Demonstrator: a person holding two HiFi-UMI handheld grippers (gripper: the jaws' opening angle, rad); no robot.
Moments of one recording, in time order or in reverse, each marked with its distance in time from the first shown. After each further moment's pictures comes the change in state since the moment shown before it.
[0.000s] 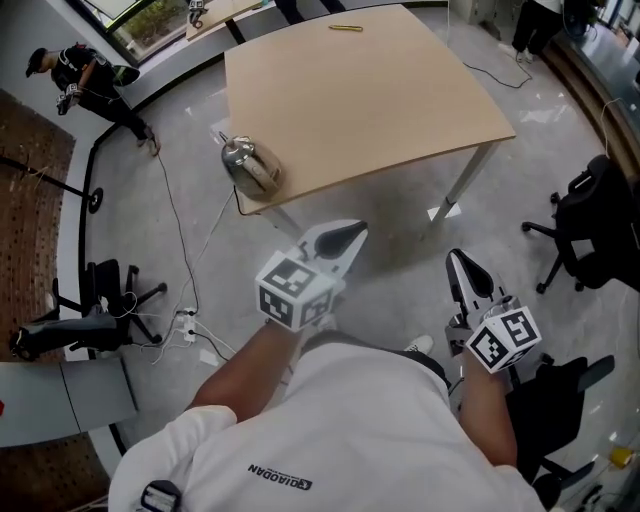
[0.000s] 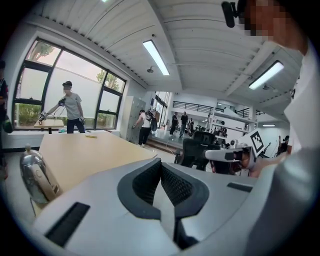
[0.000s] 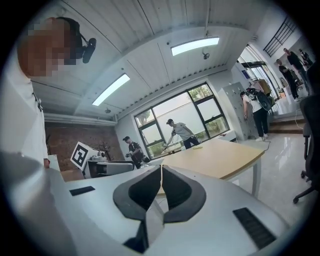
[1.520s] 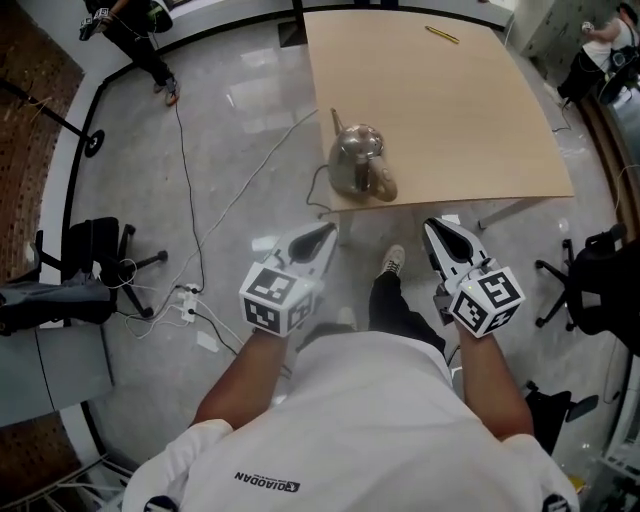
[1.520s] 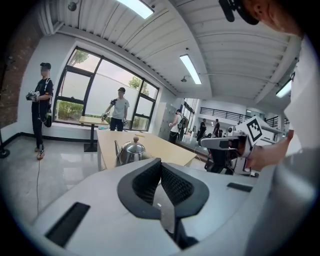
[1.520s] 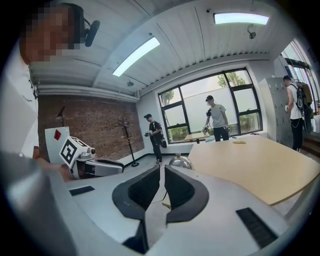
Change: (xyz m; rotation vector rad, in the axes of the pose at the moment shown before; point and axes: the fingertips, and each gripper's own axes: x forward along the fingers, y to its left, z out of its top) left arm -0.218 0.259 -0.076 -0.156 -0.063 0.291; right arm 0.287 0.195 -0.068 -0.213 0.216 0.192
